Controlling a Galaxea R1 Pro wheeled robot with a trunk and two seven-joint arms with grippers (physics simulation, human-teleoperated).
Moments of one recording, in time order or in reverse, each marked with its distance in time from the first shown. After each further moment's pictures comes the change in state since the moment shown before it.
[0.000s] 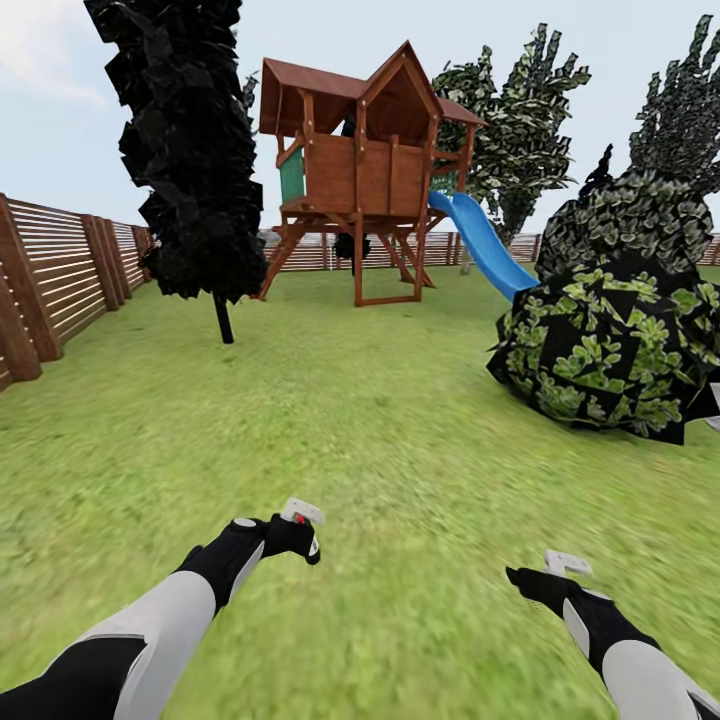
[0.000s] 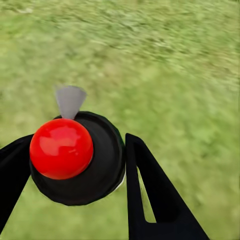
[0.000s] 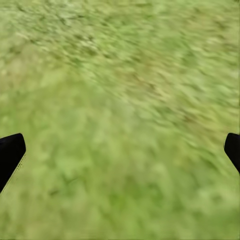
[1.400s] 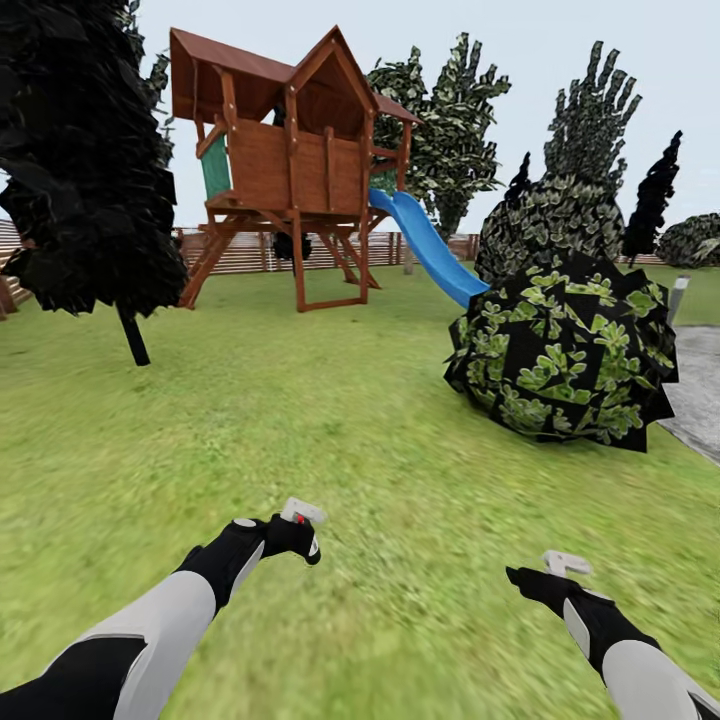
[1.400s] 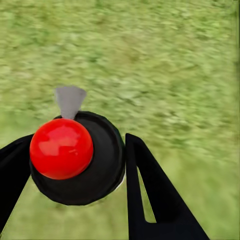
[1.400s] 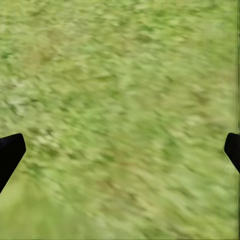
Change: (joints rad) left arm 0.000 0.000 0.000 0.001 0.000 0.000 0.000; right arm 0.000 -0.001 -0.002 0.000 -0.001 0.000 0.000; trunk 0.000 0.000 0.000
